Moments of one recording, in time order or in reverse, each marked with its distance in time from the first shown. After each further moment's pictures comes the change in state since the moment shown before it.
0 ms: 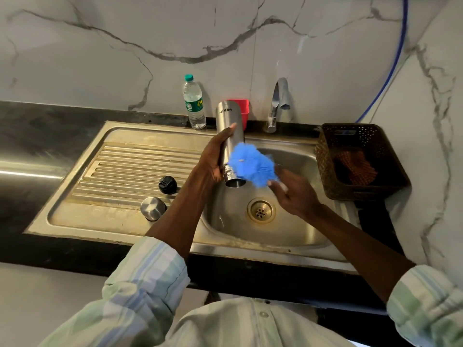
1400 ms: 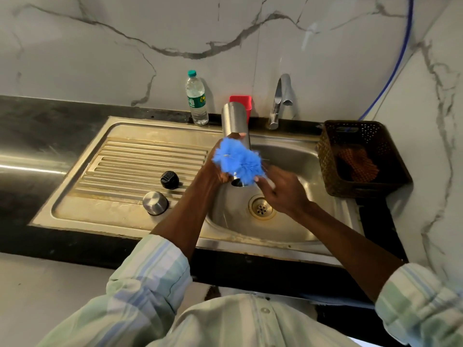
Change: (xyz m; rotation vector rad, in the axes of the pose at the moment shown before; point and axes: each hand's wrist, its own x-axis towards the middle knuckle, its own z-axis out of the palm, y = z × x) left_hand 0.008 -0.012 -0.012 0.347 1.062 0.500; right_hand 0.007 -0.032 0.012 -0.010 0.030 -0.006
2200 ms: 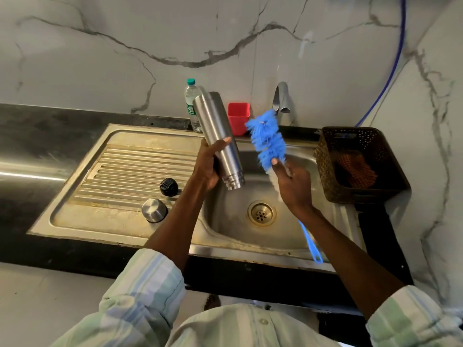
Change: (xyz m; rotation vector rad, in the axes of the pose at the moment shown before) left_hand 0.003 0.008 -0.009 -0.551 -0.901 -0.210; right_hand 0.022 -0.017 -0.022 0.391 0.184 0.675
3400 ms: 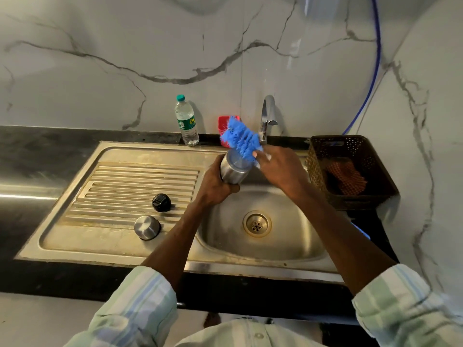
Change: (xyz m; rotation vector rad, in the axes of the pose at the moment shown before) left_hand 0.007 -0.034 -0.002 0.964 -0.158 0.405; right_hand 0.049 -0.060 -0.008 -0.590 -0.256 -0.068
